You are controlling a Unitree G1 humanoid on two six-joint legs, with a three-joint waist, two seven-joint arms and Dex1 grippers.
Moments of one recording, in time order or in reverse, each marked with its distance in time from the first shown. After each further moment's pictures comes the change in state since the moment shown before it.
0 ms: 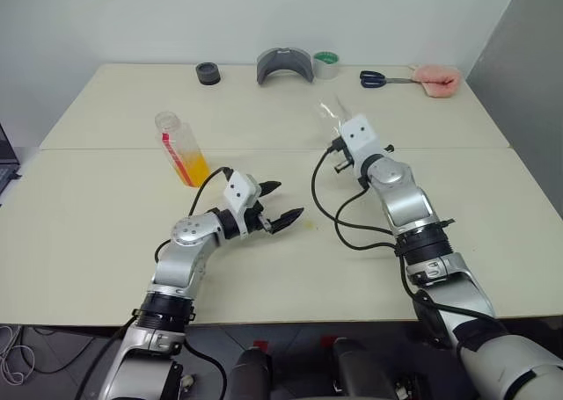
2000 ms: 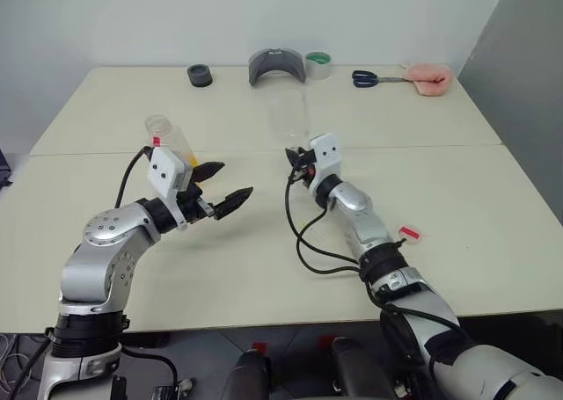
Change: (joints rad) left arm 0.117 0.211 0.256 -0.312 -0.162 0.227 0.113; right arm 0.019 0.235 0.003 0.371 0.263 -0.600 0.088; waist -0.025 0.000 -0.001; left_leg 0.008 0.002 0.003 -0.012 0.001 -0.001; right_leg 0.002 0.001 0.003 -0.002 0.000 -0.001
